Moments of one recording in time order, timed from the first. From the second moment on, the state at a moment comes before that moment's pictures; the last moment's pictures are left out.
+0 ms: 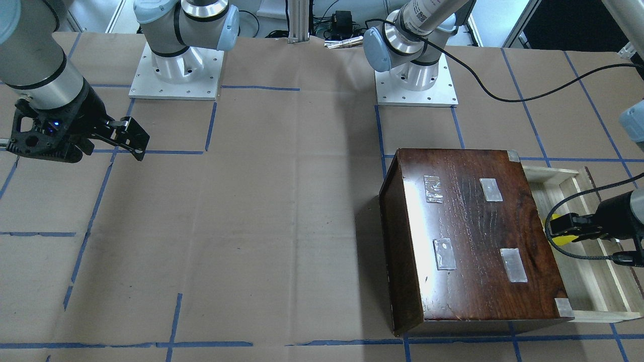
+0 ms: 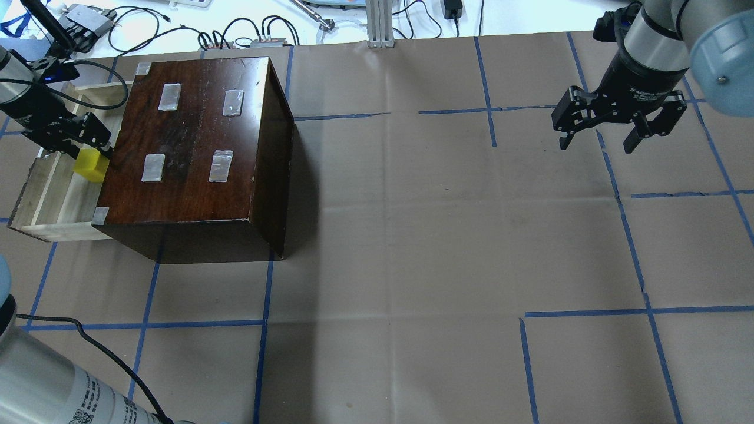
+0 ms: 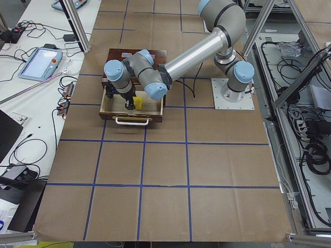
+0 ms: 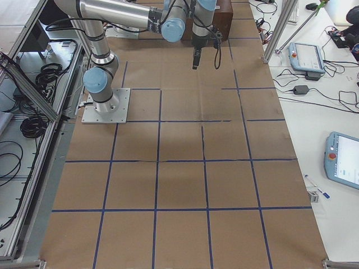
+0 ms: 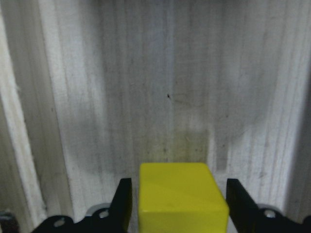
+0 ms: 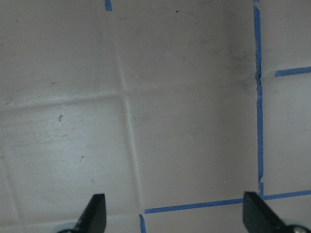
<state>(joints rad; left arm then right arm) -1.04 -2.04 -1.39 -1.45 1.50 0.58 1.43 -1.52 1.65 -1.63 -1.57 -0.03</state>
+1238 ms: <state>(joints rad) -1.32 -1.79 -1.41 -1.59 1.60 0.22 1.43 -1.52 1.65 -1.63 -1.57 -0.02</state>
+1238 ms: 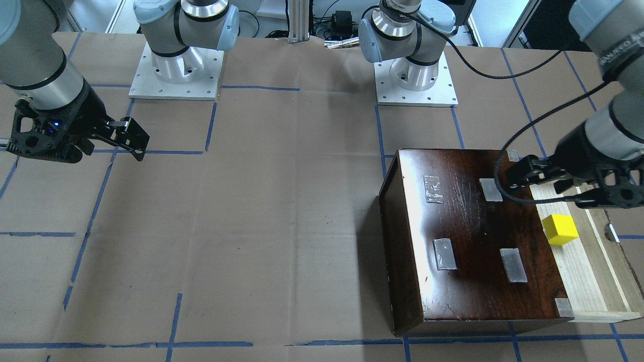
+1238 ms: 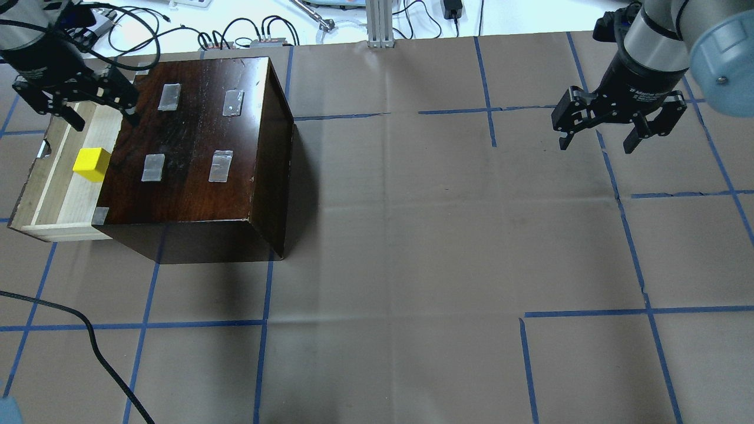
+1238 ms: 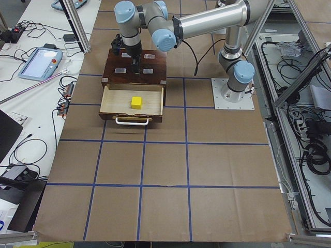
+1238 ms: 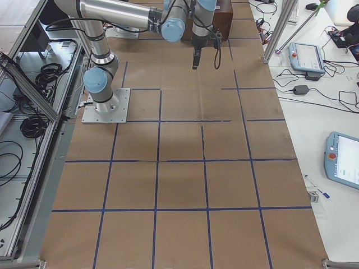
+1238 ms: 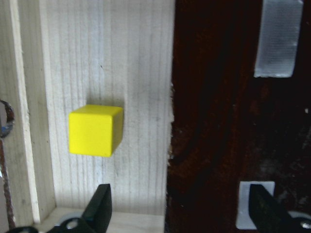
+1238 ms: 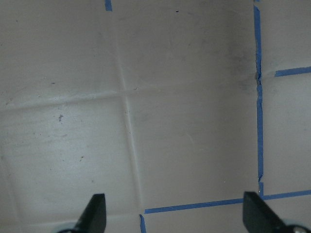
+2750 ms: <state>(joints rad) -1.58 -1.73 -1.49 -1.60 1.60 -0.03 1.43 -1.52 1.65 -1.63 -1.57 -0.03</state>
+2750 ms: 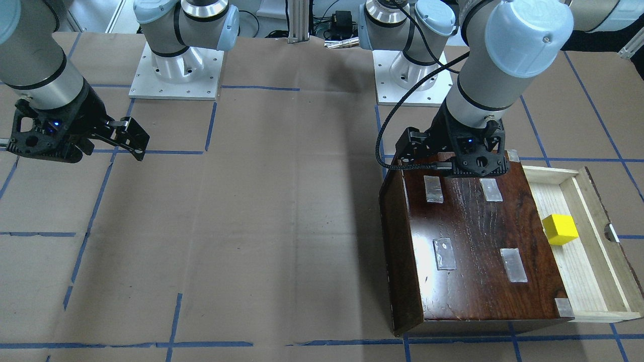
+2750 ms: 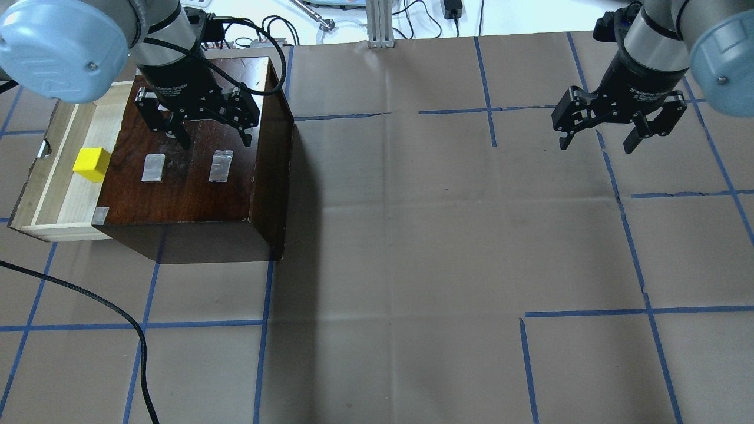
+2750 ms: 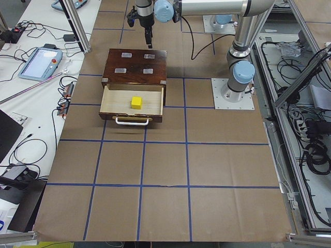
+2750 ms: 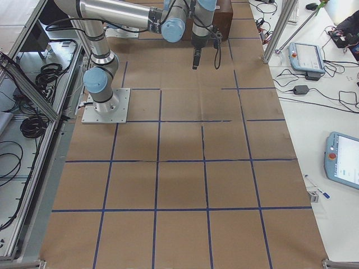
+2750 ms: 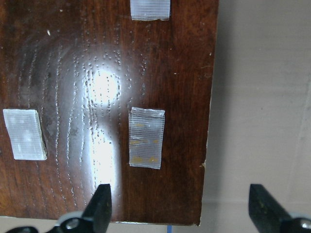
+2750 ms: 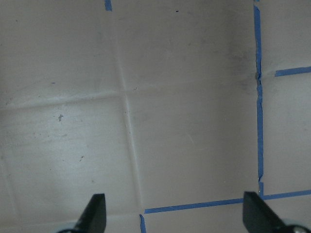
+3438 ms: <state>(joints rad) -1.57 -1.71 -1.53 -1.57 1.60 -0.03 1.43 -1.52 1.65 -1.63 -1.57 -0.03</state>
